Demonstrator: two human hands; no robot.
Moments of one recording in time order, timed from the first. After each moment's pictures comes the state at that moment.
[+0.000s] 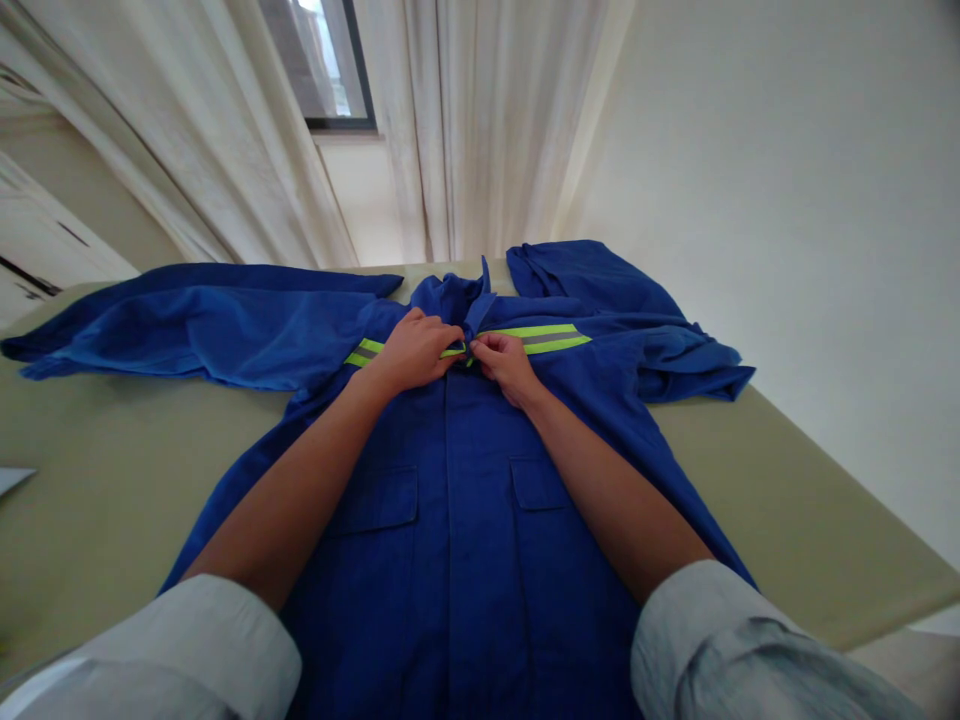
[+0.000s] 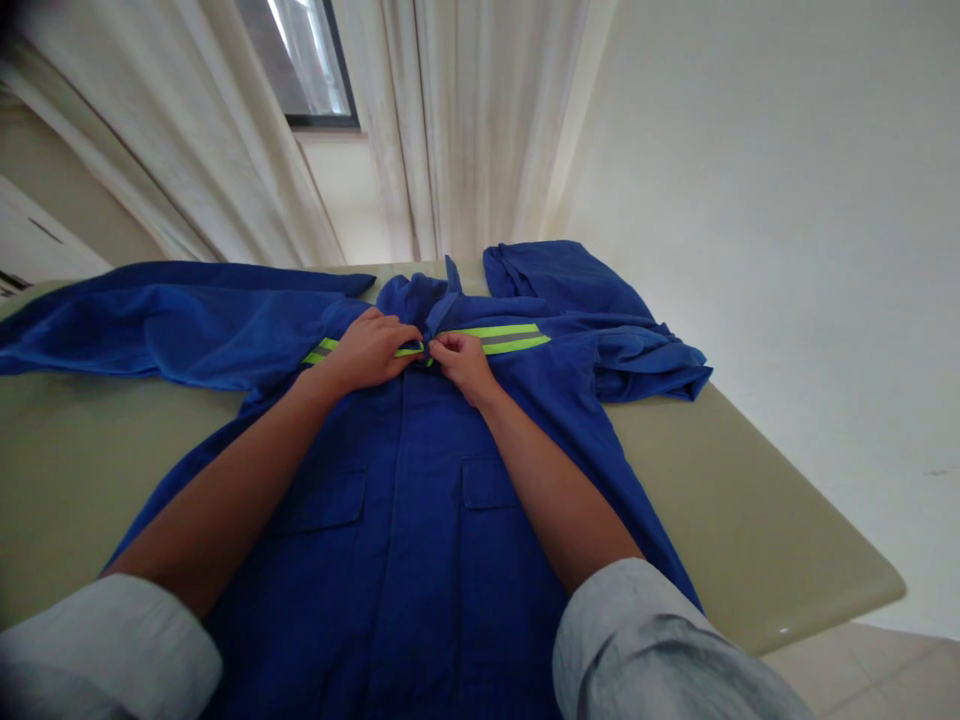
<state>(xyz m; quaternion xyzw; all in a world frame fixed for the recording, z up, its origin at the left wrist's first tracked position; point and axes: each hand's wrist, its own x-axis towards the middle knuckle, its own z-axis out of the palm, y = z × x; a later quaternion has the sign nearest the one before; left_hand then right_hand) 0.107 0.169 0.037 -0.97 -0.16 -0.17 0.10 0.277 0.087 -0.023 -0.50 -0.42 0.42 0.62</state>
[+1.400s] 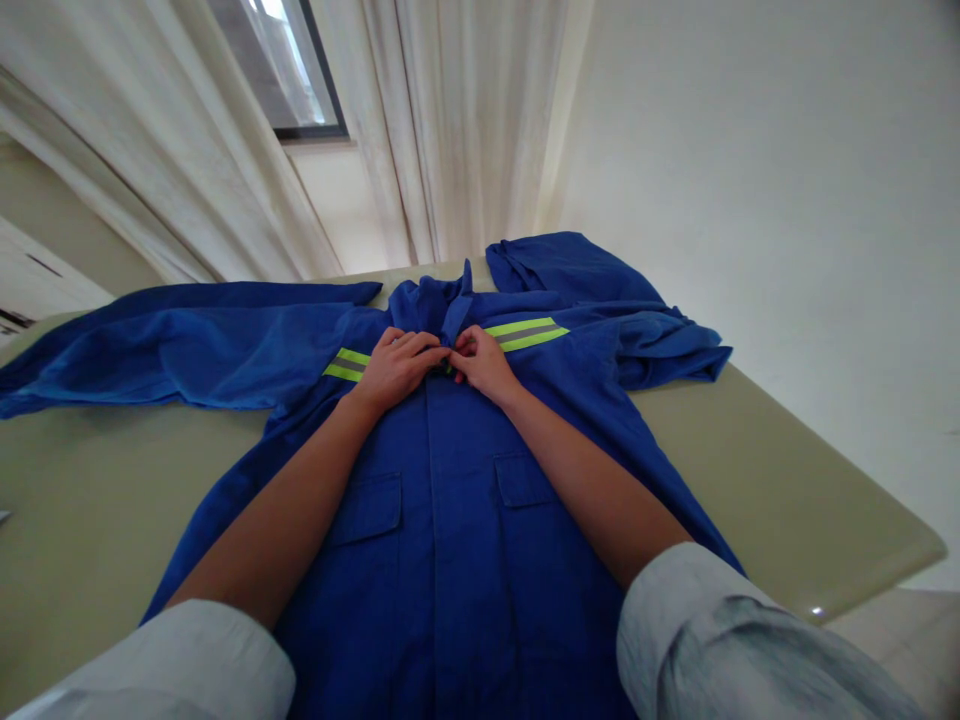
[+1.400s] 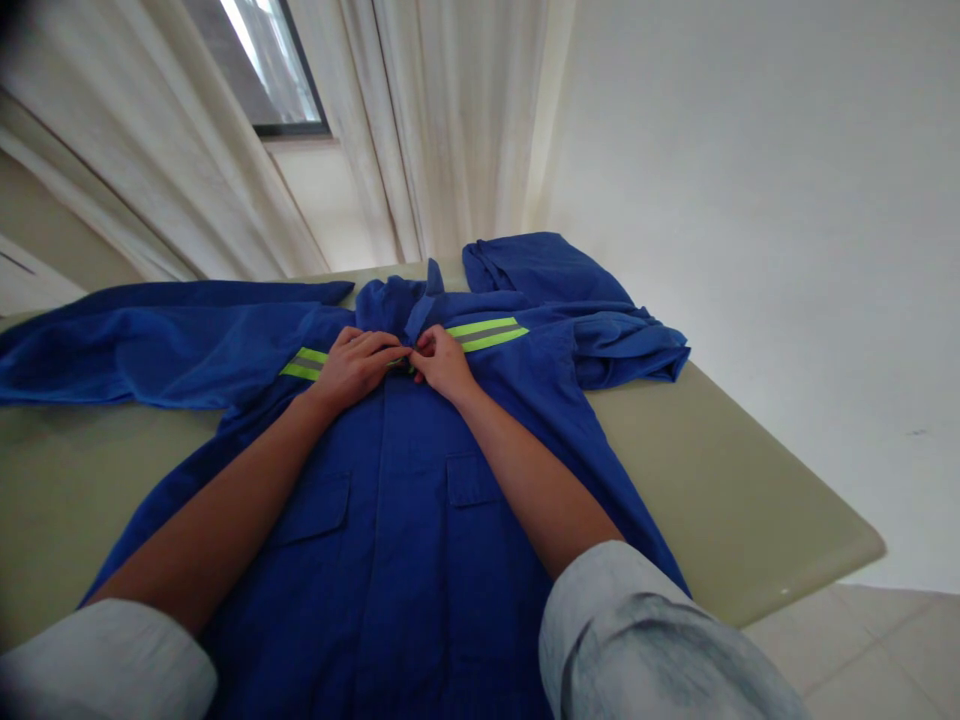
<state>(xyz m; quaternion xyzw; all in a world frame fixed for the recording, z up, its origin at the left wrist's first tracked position) 0.097 0.180 -0.007 -0.95 -0.09 -0.27 0.12 0.279 0.091 -0.031 -0.59 -0.48 0.34 0.56</state>
